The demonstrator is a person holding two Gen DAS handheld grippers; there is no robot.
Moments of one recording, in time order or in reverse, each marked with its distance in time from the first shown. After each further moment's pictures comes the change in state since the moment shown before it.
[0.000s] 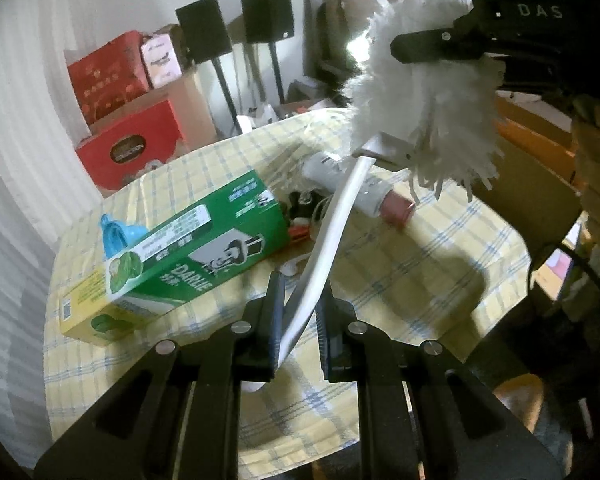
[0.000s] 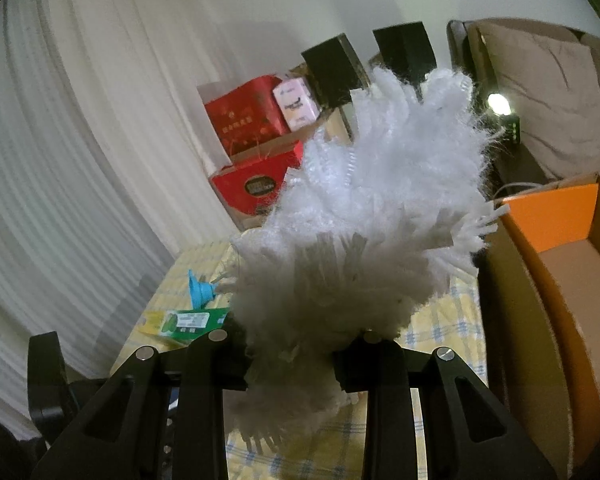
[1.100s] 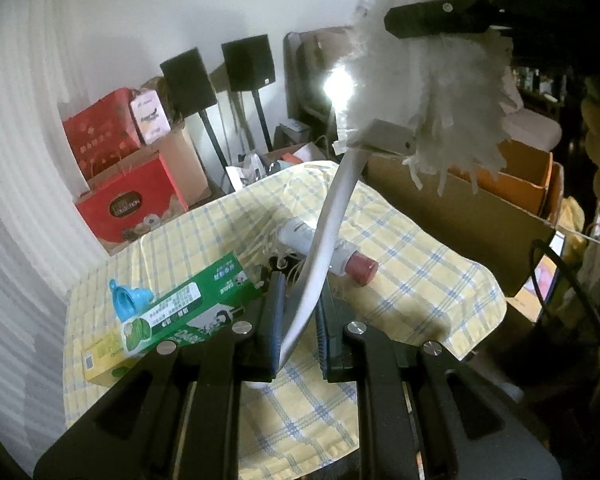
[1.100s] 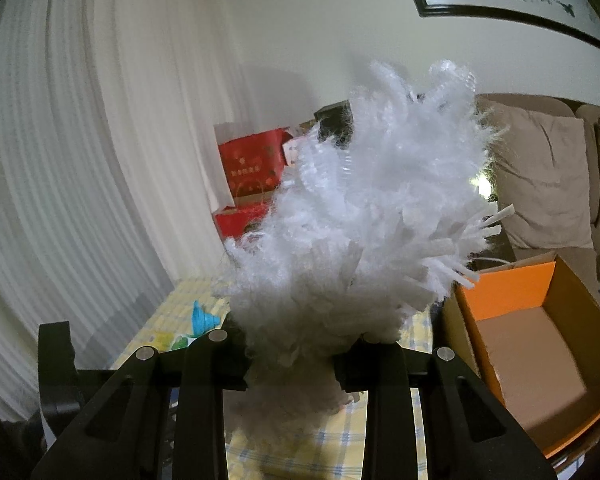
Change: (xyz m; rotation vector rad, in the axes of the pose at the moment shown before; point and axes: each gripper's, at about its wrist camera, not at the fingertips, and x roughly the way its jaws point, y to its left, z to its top) left arm -0.041 -0.029 0.035 0.076 -0.133 0.007; right arm -0.073 0.029 0.027 -0.124 -0.154 -0.054
